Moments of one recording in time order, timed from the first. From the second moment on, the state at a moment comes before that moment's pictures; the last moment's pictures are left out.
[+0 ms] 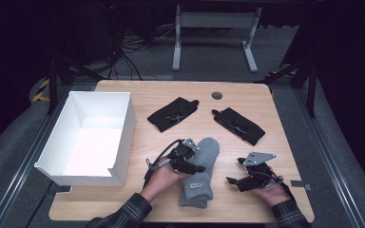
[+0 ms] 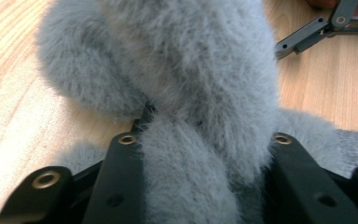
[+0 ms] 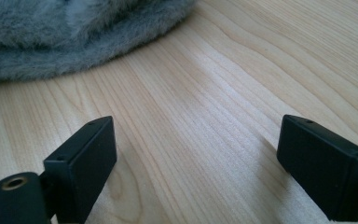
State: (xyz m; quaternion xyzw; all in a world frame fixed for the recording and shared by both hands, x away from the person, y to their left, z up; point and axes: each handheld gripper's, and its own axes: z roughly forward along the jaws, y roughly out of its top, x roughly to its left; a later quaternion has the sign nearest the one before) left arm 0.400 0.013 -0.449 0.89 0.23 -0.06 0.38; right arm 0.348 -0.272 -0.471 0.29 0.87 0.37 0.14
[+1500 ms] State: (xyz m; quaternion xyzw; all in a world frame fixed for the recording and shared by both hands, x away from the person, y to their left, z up) left arm 0.395 0.072 -0.304 0.87 0.23 0.03 0.43; right arm 0.349 -0.272 -0.471 0.29 0.87 0.37 0.14
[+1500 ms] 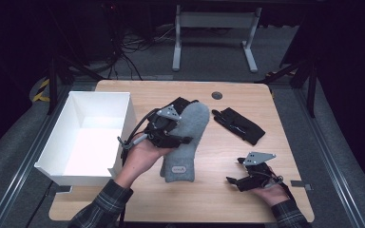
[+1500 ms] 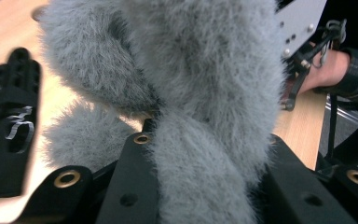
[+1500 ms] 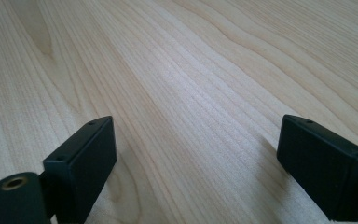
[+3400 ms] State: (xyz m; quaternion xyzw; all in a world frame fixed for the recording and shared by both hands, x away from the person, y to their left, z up) left arm 0.407 0.299 -0.249 0.83 0.38 0.11 0.40; right arm 0.352 -0.273 -0.471 0.29 0.87 0.37 0.14
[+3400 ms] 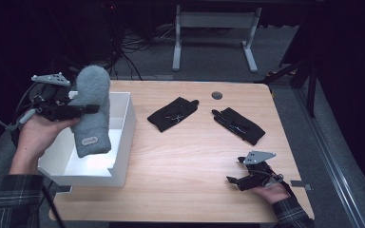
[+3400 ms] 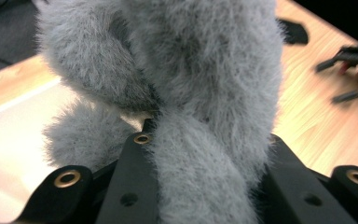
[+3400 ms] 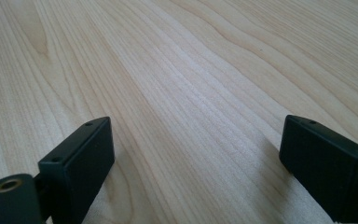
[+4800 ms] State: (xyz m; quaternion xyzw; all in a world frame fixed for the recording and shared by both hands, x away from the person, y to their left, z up) left arm 0.454 0.294 -0.404 0.83 0.48 0.03 0.29; right arm 0.352 -0.273 -0.471 0.30 0.87 0.37 0.14
